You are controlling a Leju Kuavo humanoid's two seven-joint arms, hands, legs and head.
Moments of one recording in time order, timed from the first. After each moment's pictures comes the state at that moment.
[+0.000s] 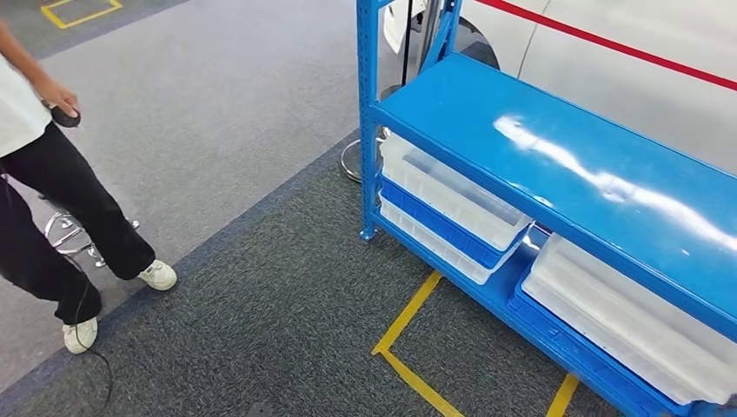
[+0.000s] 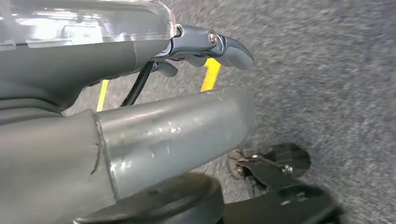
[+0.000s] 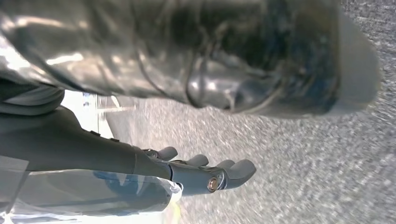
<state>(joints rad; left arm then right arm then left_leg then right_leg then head) -0.04 -0.18 0.41 -0.20 -0.70 0.19 0.00 -0.05 0.14 -0.58 -0.20 0.73 -0.32 0.25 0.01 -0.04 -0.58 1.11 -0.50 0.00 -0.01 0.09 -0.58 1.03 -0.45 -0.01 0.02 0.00</state>
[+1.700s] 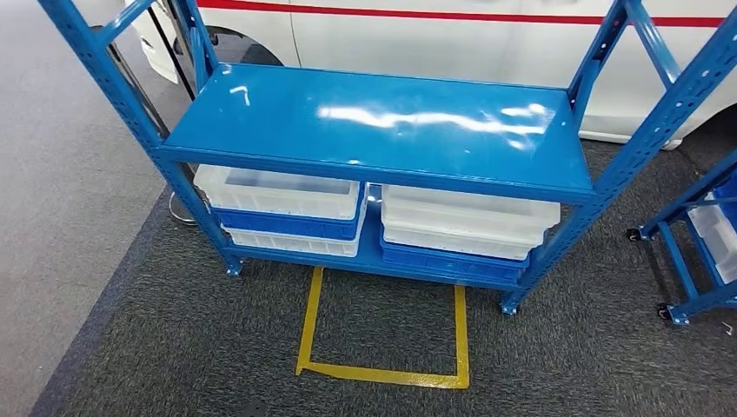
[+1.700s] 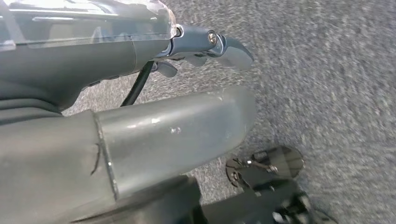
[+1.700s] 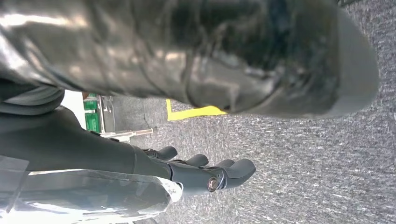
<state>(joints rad) -0.05 -0.18 0.44 -0.20 -0.72 0.18 -0.02 -0.05 0.14 -0.61 -0.20 0.76 -0.34 0.22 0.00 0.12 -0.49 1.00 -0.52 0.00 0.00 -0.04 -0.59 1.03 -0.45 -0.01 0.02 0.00</state>
